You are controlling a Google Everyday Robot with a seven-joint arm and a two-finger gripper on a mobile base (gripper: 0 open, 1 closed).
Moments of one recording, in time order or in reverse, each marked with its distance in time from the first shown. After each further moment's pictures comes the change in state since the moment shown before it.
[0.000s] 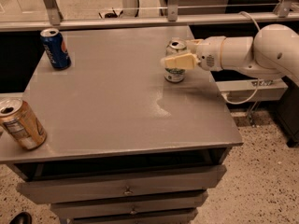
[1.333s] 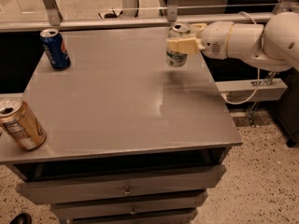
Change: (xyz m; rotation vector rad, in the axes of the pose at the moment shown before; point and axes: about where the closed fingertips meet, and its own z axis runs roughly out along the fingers) arm -0.050 0.001 -0.009 -0.010 -0.109 -0.083
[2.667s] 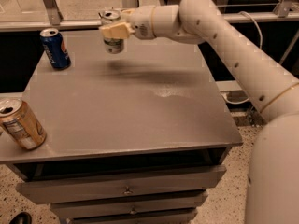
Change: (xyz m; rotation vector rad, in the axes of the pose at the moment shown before) arm -0.054 0.046 0.187 -0.212 -0.043 -0.059
